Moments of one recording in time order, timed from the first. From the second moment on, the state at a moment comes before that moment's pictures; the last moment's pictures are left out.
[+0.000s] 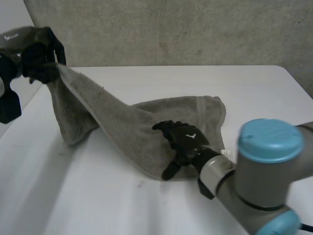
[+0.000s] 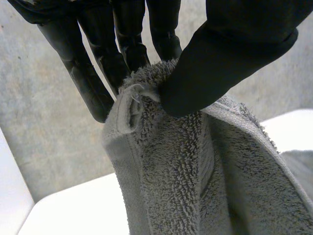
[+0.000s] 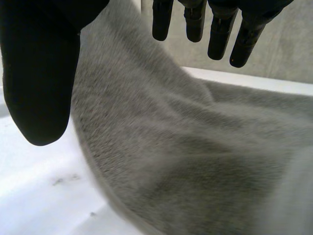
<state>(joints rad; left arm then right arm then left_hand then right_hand) 4.49 -1.54 -1.34 2.80 -1.43 3.10 2.23 -1.17 1.64 -0.16 1.43 3.32 1.17 1.22 1.22 1.22 1.03 0.18 0.17 0.17 0.18 0.05</state>
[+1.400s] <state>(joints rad) 4.49 -1.64 -1.36 2.75 -1.50 2.96 1.74 -1.31 1.57 -0.09 1.28 3.10 1.17 1.22 1.22 1.22 1.03 1.38 1.21 1.21 1.22 1.03</state>
